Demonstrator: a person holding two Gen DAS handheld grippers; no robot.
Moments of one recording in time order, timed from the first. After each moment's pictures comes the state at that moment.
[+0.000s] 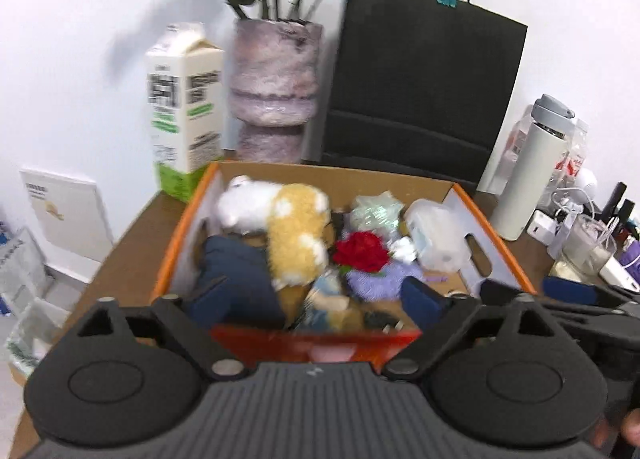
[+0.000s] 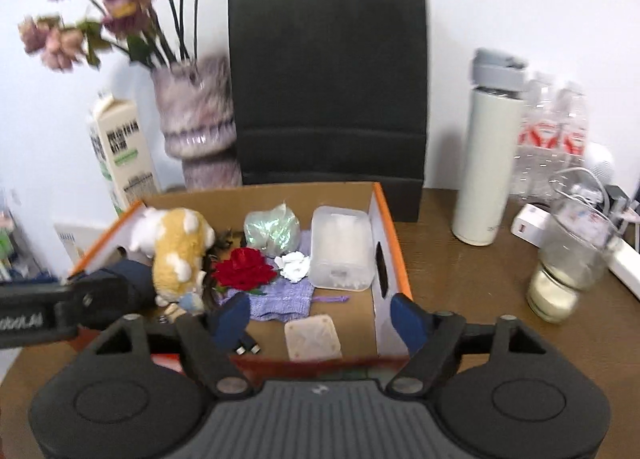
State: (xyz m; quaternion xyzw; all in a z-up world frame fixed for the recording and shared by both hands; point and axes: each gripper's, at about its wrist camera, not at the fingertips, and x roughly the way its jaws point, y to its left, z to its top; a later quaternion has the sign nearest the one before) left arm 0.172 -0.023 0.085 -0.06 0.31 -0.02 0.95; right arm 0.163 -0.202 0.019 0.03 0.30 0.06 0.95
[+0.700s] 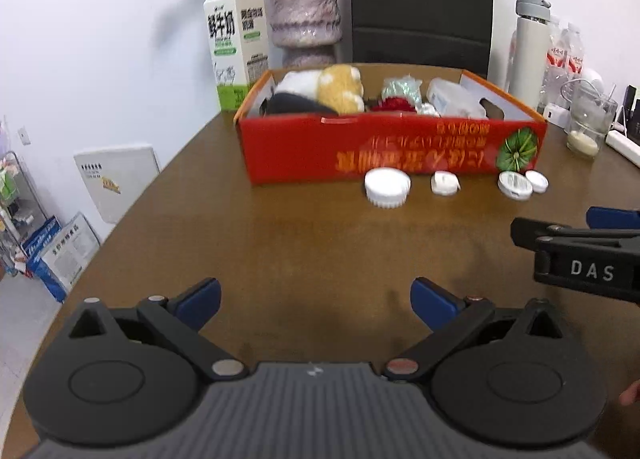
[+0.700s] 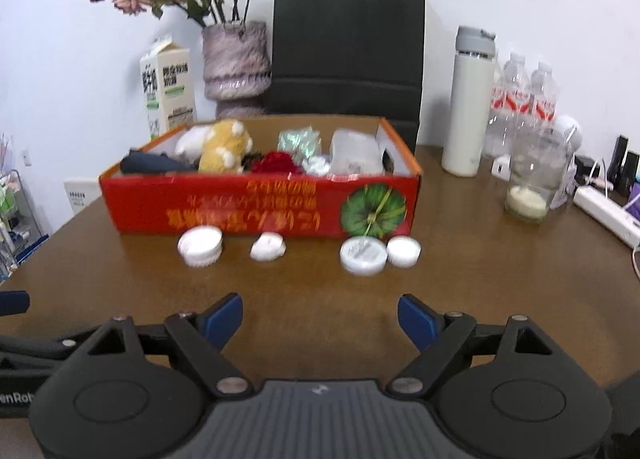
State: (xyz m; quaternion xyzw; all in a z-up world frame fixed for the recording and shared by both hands) left arm 0.036 -0.022 0.008 0.02 0.34 0.03 0.94; right arm 0.035 -0.176 -0.040 -0.01 0.30 0.06 0.95
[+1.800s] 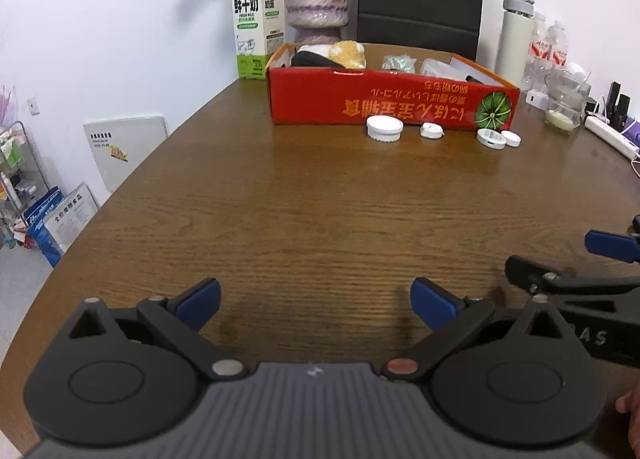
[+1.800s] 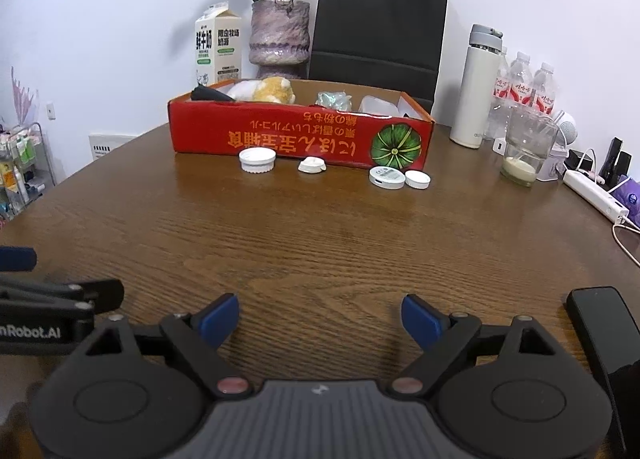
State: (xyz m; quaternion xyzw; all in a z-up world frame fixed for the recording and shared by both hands) left arm -0.048 -0.008 -0.004 0.00 0.35 0.02 0.94; right arm -0.068 -0.162 -0.058 -0.05 0.31 0.08 0.95
